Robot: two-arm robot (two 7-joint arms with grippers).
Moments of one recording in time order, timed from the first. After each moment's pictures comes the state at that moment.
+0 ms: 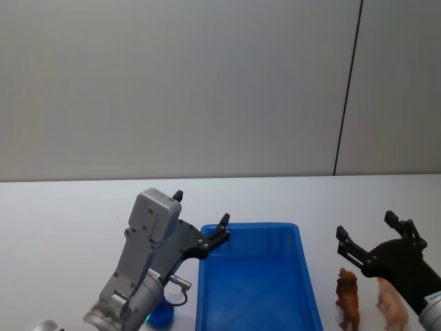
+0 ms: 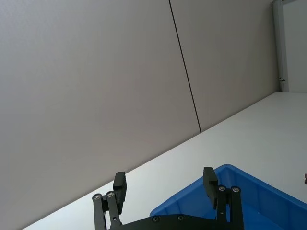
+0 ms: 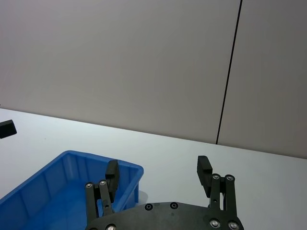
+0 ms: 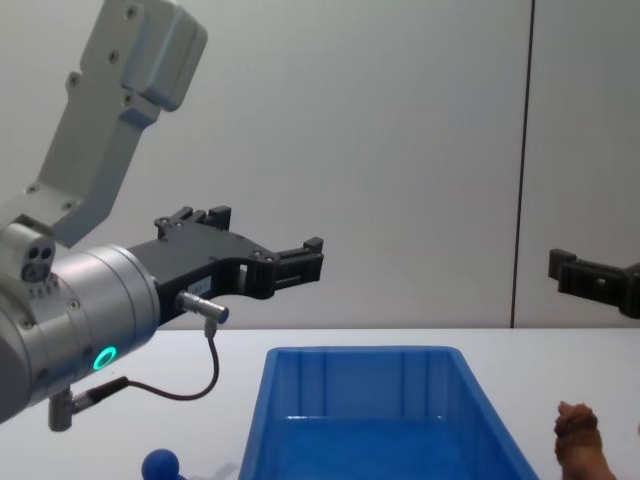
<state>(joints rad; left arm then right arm) -0.24 0.38 0.45 -1.63 -0.20 0.01 -0.01 -0.01 0.34 -0.23 -1.77 0.29 0.03 0.07</state>
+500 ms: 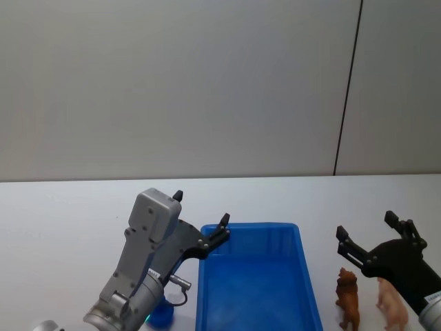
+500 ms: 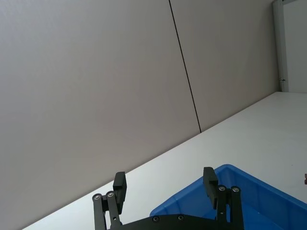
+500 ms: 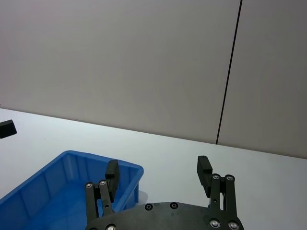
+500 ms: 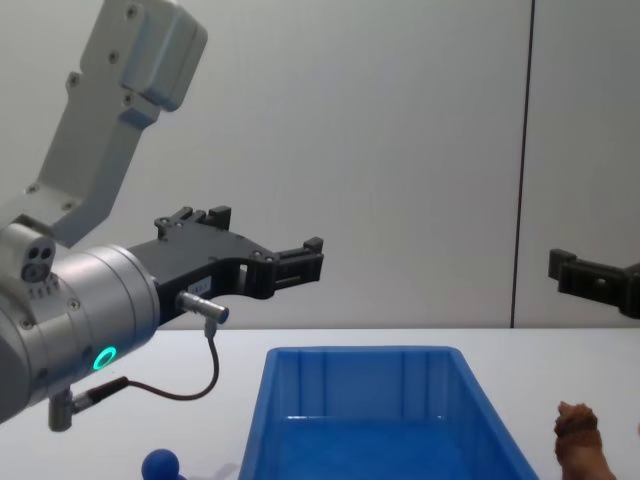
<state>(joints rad) -0.24 0.38 0.45 -1.63 -0.20 0.01 -0.01 -0.01 0.34 -0.23 -1.77 0.29 0.03 0.07</state>
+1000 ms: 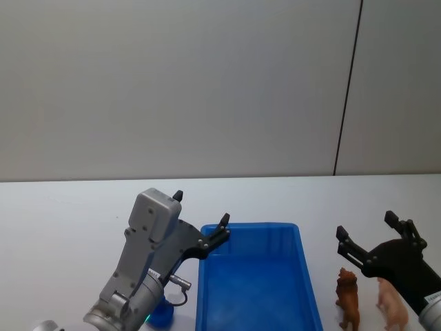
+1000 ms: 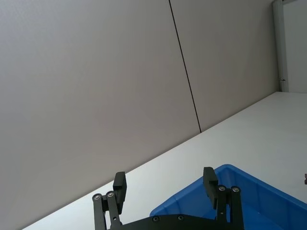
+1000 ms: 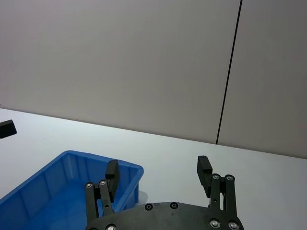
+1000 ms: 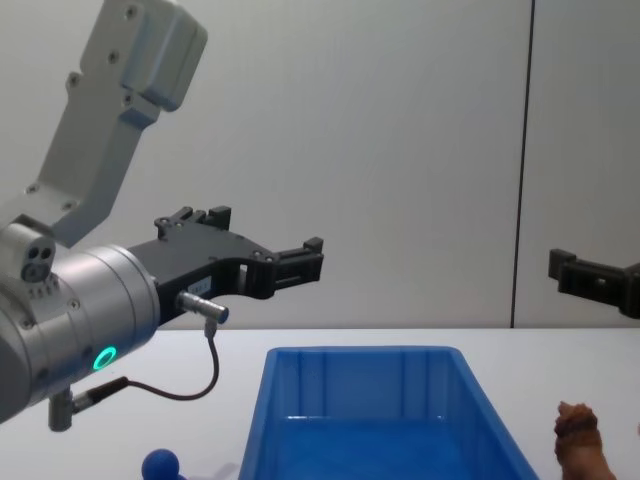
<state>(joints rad) -0.24 0.38 0.45 -1.63 -0.20 0.01 -0.01 -0.01 0.34 -0.23 -1.77 0.29 0.03 0.07</state>
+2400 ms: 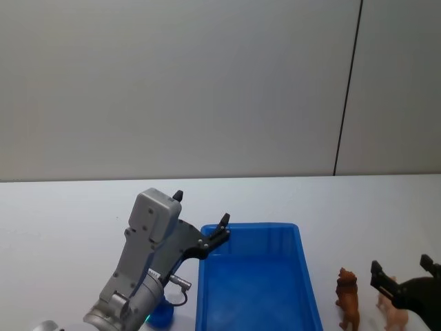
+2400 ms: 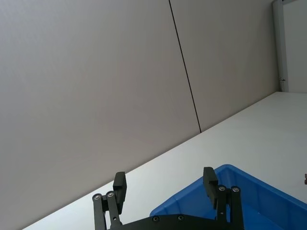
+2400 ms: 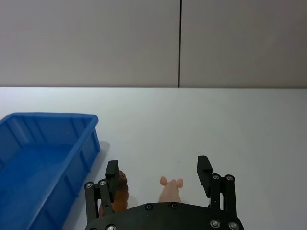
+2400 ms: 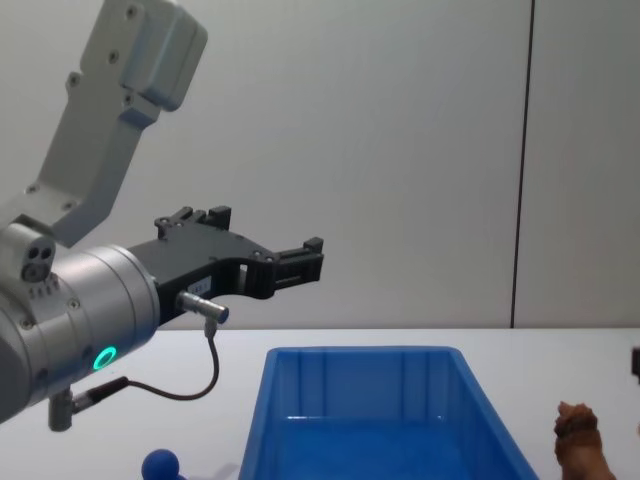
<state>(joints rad) -0.24 0.38 0.45 -1.63 -0.20 0.01 -0.01 -0.10 0.35 -0.18 -1.79 0.38 0.18 -0.08</state>
